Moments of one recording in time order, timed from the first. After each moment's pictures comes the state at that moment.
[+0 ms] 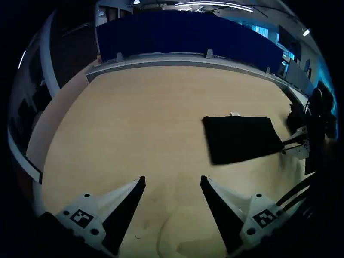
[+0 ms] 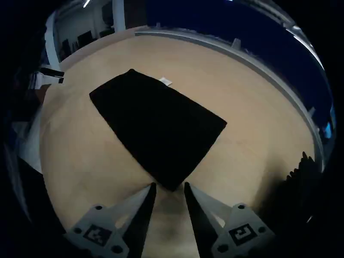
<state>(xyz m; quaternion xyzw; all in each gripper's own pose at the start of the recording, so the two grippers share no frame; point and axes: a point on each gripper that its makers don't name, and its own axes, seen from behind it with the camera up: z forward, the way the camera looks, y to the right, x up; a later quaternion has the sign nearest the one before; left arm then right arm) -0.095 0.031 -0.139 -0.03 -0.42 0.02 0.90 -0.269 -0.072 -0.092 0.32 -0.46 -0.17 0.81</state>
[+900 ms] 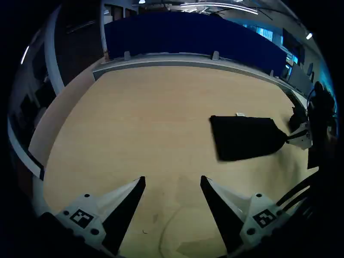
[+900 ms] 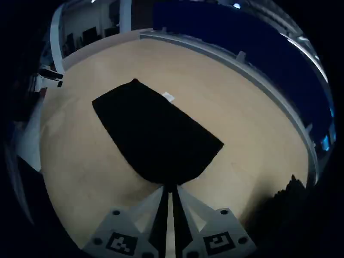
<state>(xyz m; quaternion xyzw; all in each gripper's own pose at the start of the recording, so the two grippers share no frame) -0.091 0.009 -0.149 -0.01 -0.42 0.01 0.91 -0.232 -0.087 -0.071 0.33 -0.43 -0.21 0.81</state>
